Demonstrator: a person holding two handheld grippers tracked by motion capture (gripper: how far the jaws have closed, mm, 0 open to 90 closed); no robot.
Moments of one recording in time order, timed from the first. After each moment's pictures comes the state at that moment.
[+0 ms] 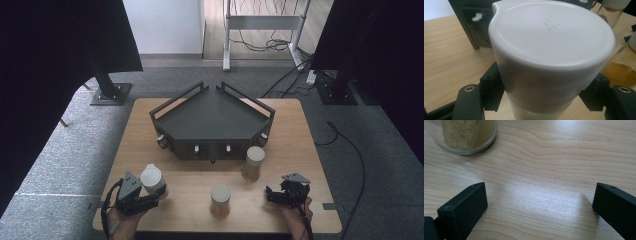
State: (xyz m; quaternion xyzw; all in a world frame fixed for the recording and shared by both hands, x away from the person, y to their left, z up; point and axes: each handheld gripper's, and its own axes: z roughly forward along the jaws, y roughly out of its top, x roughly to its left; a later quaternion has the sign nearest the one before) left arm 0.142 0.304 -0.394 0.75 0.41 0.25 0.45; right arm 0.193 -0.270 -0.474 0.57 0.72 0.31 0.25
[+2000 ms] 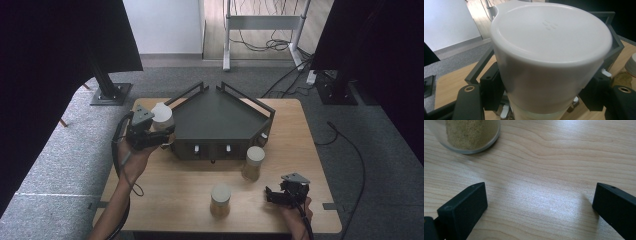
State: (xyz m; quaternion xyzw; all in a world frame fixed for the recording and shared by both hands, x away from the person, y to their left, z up) left arm 0.258 0.263 -0.285 0.75 0.39 0.30 0.45; right arm 0.193 -0.271 -0.473 0.56 0.72 0.32 0.25
